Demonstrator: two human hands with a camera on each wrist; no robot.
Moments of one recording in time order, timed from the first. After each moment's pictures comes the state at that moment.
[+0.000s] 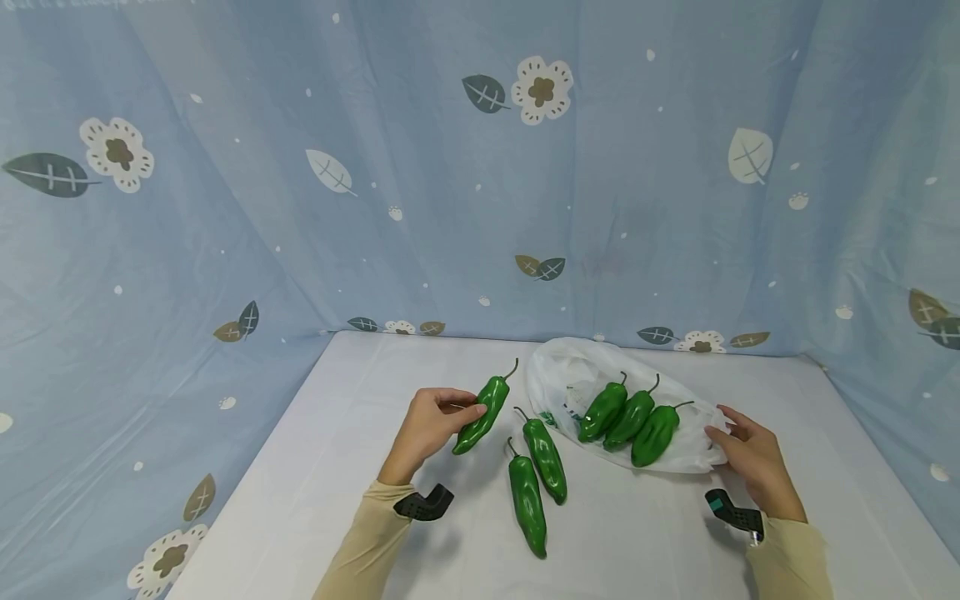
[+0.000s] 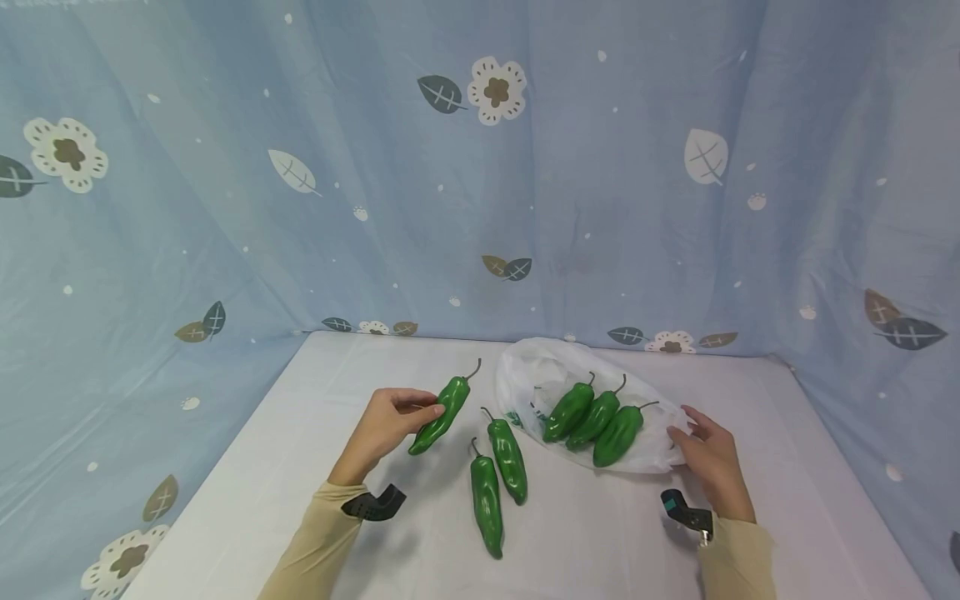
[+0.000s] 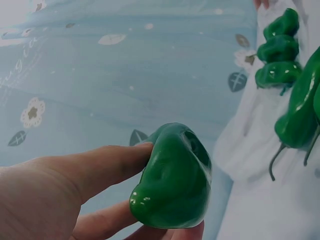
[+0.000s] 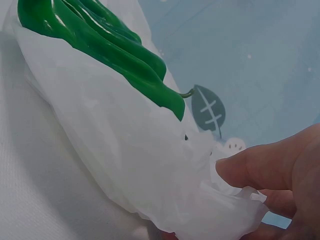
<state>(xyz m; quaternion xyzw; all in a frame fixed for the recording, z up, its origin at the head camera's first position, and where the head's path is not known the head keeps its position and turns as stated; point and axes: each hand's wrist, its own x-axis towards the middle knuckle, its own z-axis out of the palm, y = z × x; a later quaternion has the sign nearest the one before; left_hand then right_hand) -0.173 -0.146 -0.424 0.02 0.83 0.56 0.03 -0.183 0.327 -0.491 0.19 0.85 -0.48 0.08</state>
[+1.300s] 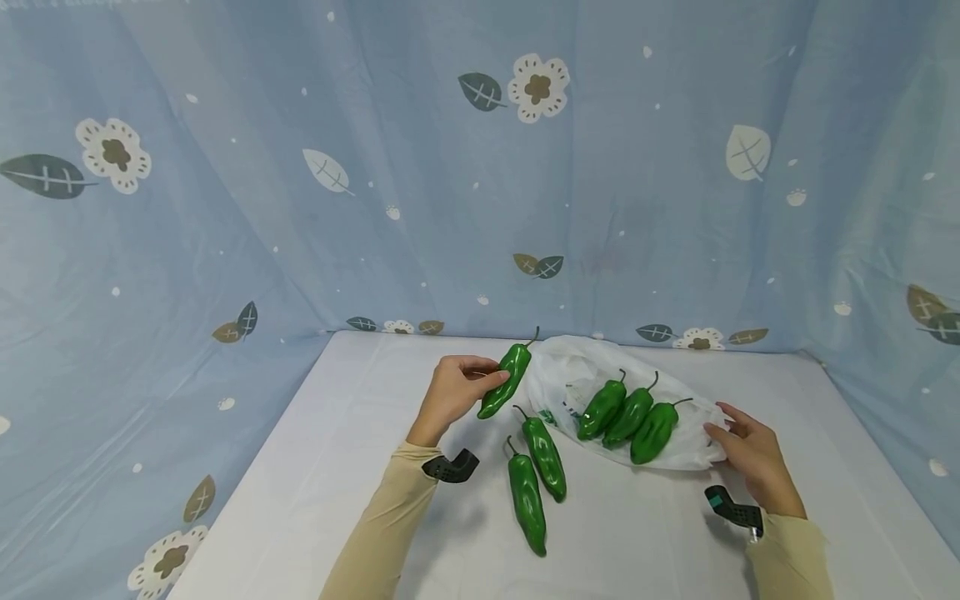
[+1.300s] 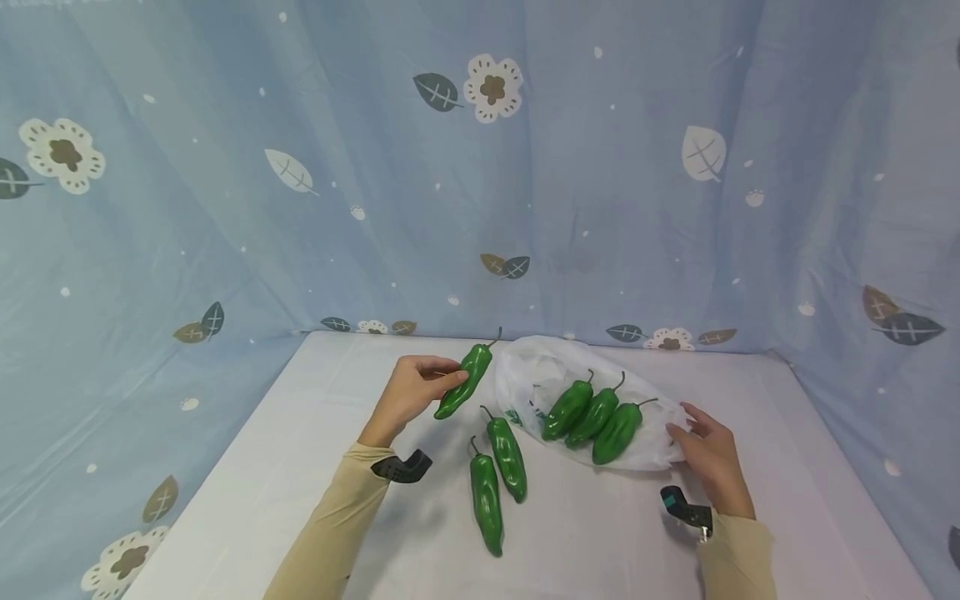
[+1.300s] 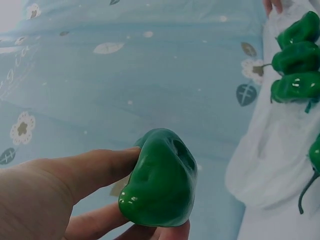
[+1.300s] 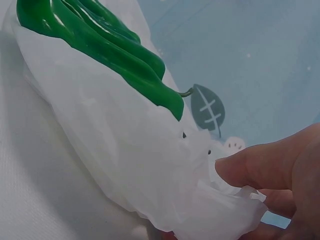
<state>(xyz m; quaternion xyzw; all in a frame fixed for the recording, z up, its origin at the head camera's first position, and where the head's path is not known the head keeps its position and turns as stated) -0.210 -0.116 -0.405 0.08 0.83 0.55 0.00 -0.183 0.327 -0.490 0.20 0.85 -0.48 0.09</state>
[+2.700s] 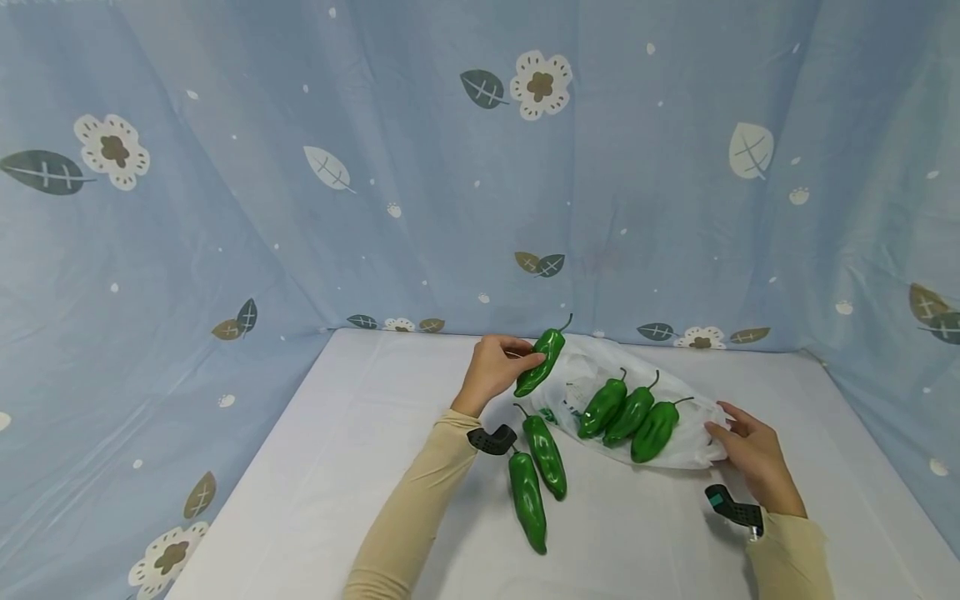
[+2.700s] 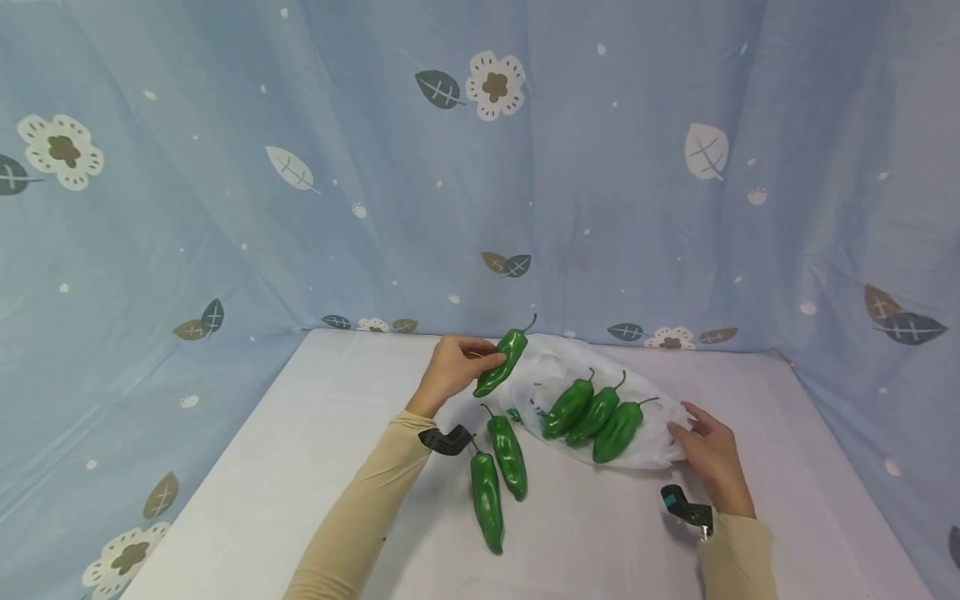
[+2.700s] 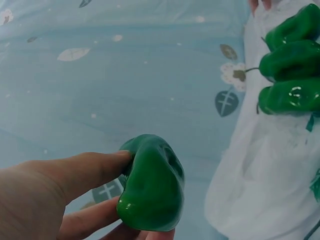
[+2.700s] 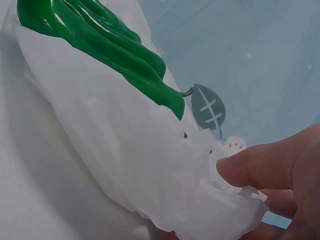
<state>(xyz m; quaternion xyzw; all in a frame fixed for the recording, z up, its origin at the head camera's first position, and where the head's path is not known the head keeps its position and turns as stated) -0.249 -0.067 -0.407 0.11 0.85 0.51 -0.02 -0.183 0.325 -0.489 0.20 0.84 -0.50 0.09</state>
